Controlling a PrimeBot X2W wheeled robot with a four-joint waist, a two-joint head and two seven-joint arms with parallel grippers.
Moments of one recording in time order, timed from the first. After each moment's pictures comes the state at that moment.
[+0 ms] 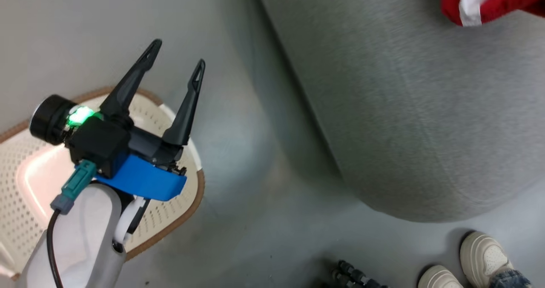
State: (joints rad) left arm -0.44 0.37 -0.37 -0.05 -0.27 -0.13 -0.12; right arm -1.17 -0.33 -0.33 0.72 0.21 0.13 -0.21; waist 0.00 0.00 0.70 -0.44
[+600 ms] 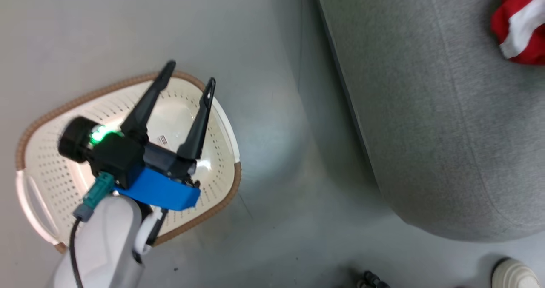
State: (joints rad) left arm -0.43 0.32 -0.40 0.04 -0.30 -0.11 -0.20; right arm -1.04 -0.29 -0.40 0.88 0.12 0.13 -0.26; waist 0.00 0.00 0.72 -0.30
